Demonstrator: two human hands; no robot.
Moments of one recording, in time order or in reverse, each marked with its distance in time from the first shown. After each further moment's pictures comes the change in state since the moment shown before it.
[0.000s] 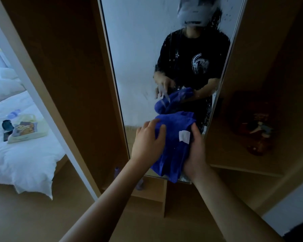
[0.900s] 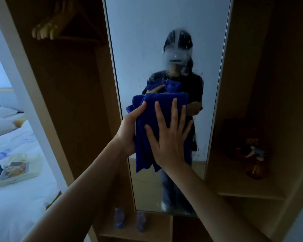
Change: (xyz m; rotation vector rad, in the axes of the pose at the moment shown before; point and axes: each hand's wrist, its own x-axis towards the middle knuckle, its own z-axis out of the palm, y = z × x) left_hand 0.052 0.048 -0.124 -1.159 -0.359 -0.101; right_hand 0.043 0.001 0.108 -1.723 0.442 -1.173
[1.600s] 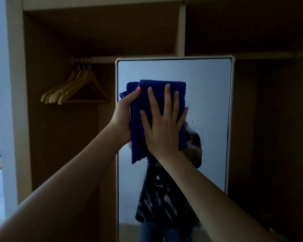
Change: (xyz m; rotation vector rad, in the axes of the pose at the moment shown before) left_hand 0.103 0.165 0.024 0.045 -0.036 0.358; right_hand 0.220 -0.046 0.013 -0.083 0.386 -0.247
